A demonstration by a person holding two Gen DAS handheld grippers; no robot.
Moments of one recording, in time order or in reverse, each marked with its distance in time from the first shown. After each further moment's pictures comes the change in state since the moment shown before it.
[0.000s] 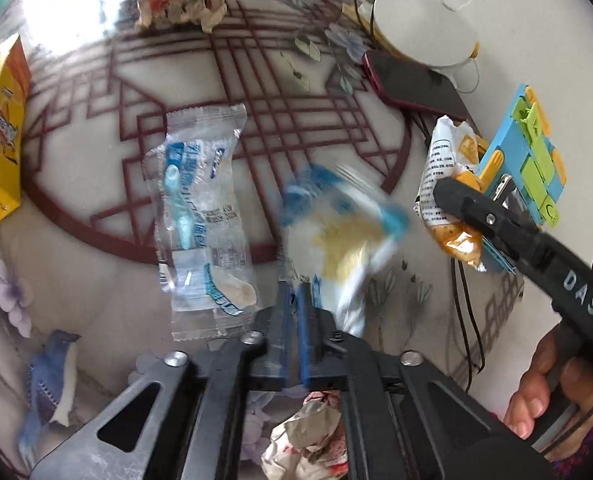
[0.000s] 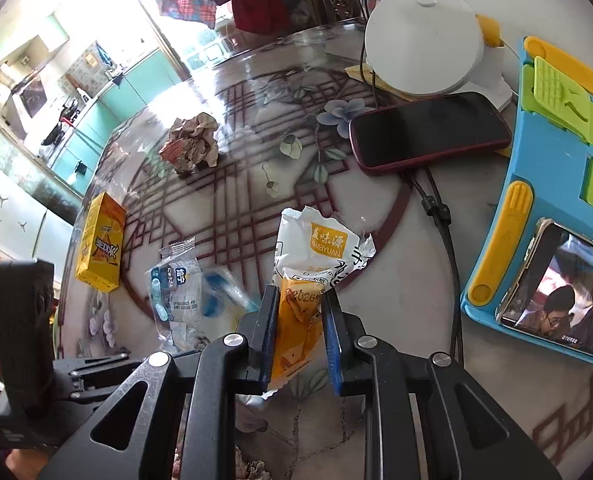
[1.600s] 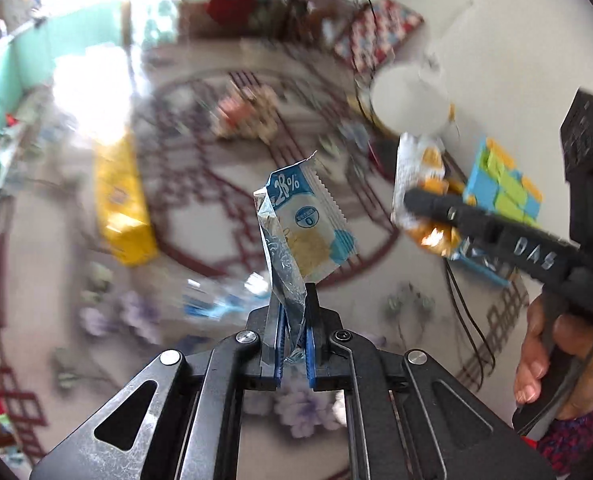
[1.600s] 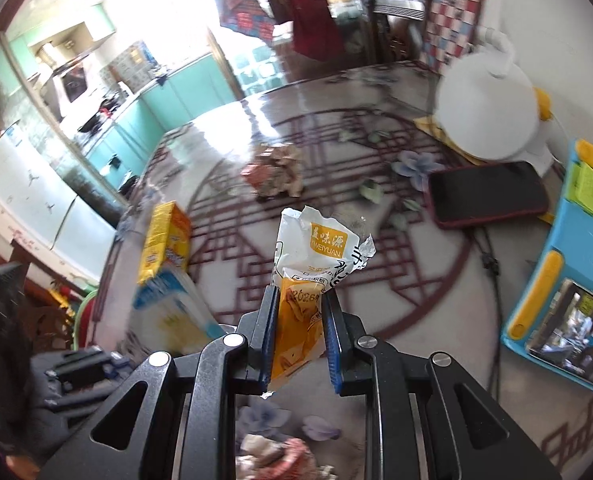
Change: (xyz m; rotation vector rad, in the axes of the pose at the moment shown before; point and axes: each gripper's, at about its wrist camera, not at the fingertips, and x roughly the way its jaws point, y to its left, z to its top) left arm -0.118 0.036 -0.029 0.069 -0.293 0.099; right arm -0.035 0.084 0.007 -0.151 -0.085 0.096
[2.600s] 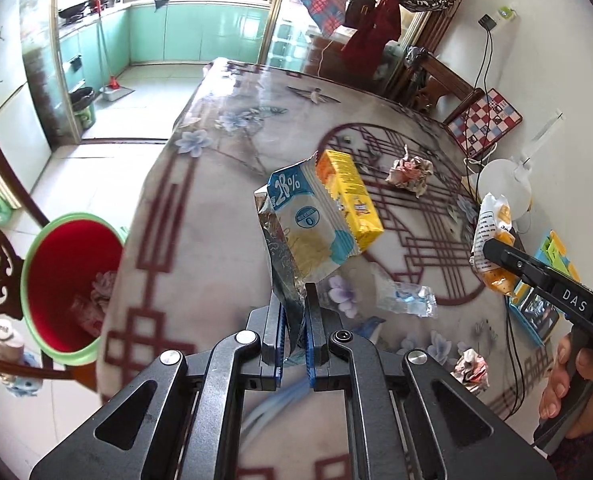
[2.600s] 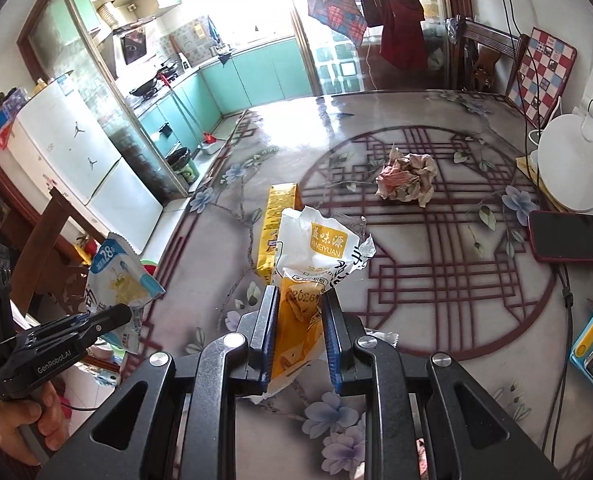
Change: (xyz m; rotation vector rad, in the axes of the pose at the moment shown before) left arm -0.092 0.144 -0.050 -0.280 -0.124 0.186; right arm 0.010 0.132 -0.014 -0.165 0.015 0.085
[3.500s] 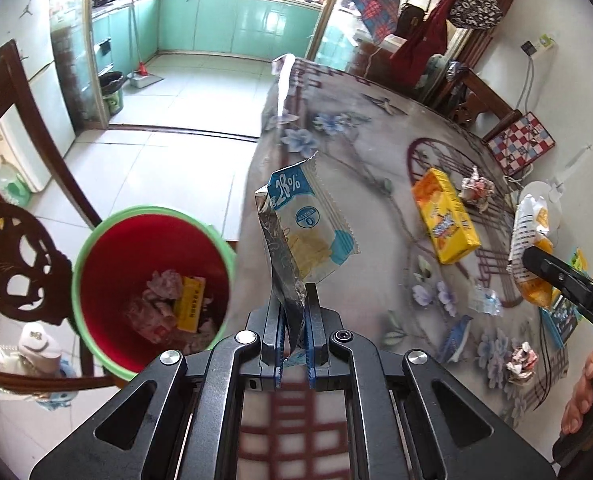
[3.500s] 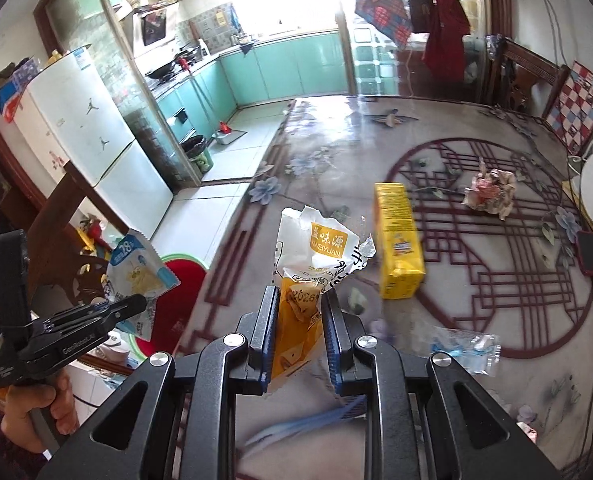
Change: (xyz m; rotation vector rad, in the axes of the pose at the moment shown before) left arm -0.003 0.139 0.011 -0.063 0.016 0.042; right arm 0.044 0.147 -0.001 -0.089 0.015 0.009
